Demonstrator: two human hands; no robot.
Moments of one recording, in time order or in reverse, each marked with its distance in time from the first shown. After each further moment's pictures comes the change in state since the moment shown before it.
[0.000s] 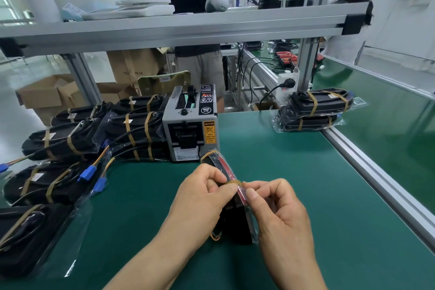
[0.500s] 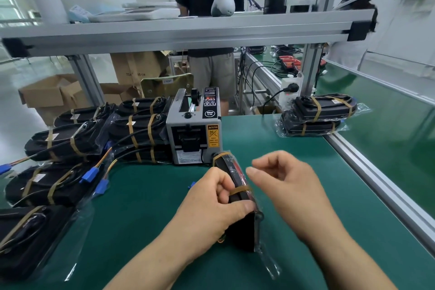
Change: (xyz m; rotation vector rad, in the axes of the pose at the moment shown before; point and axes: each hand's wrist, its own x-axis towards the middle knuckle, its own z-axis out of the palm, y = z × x) left_hand 0.003 -0.003 -0.004 0.007 -0.175 0.066; right_hand 0.054 -0.028 -0.011 -0.343 -0.116 -0.015
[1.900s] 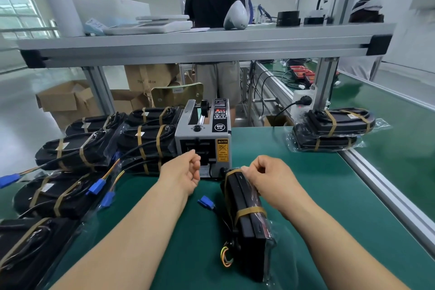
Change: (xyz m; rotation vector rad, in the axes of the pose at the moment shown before) left_hand 0.129 -0.040 -0.060 -0.812 0.470 -0.618; right_hand 0.080 0.016 0.032 -0.291 -0.158 0.039
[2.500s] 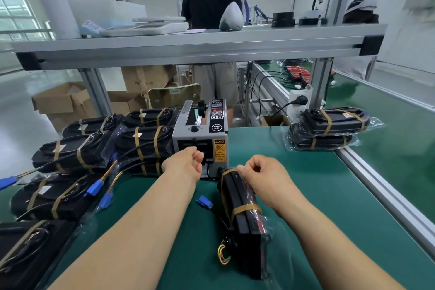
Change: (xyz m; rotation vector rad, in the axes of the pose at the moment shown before) left_hand 0.004 0.006 0.024 -0.123 0.119 -0.023; right_hand 0.000 0.001 0.005 0.040 0.015 0.002
